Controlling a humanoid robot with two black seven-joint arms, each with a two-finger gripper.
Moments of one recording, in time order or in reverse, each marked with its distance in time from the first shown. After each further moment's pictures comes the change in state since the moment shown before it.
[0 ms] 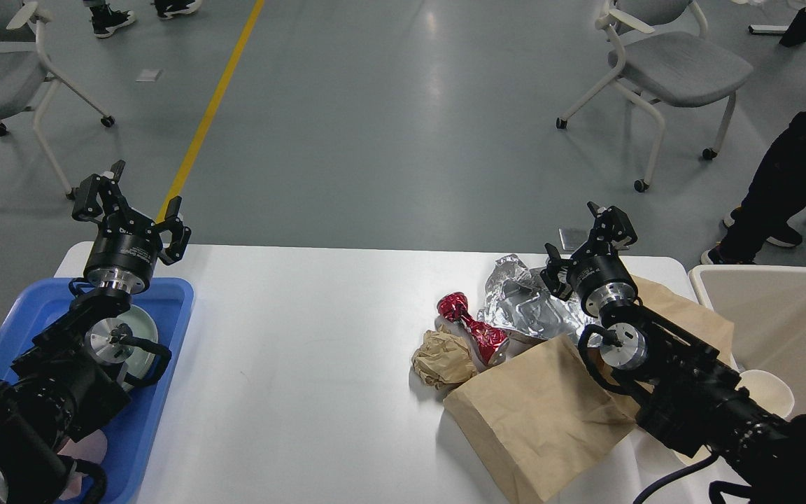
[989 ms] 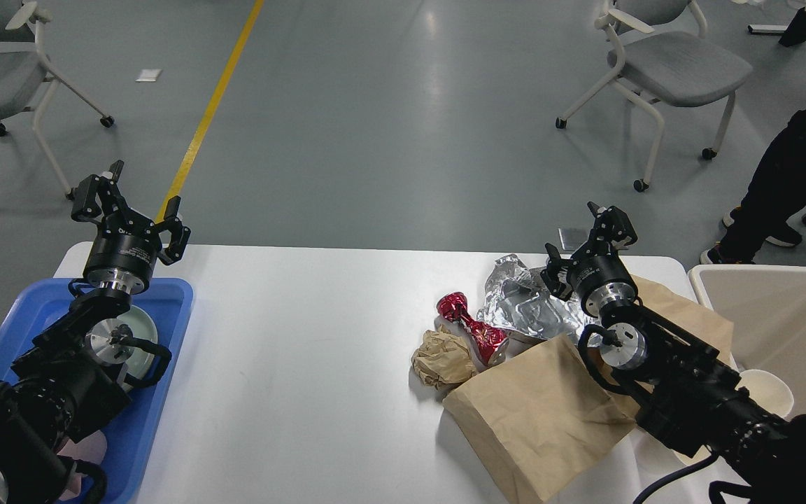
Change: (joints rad) left arm 0.002 0.000 0.000 0.000 -0.001 0.000 -0.009; right arm 0.000 0.001 0.000 0.000 0.000 -0.005 0.000
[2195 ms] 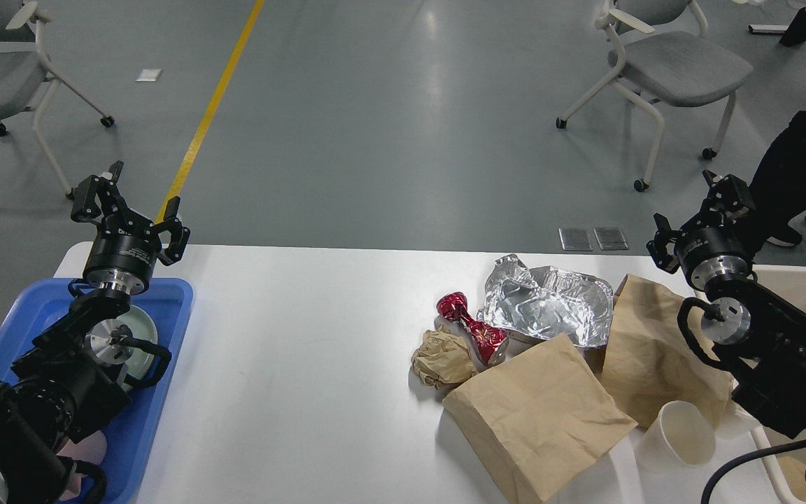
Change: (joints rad) left arm 0.001 0.000 -0.001 0.000 0.000 0.000 -0.001; right arm 0.031 -0.243 0.013 -0.005 0.003 -0.002 -0.002
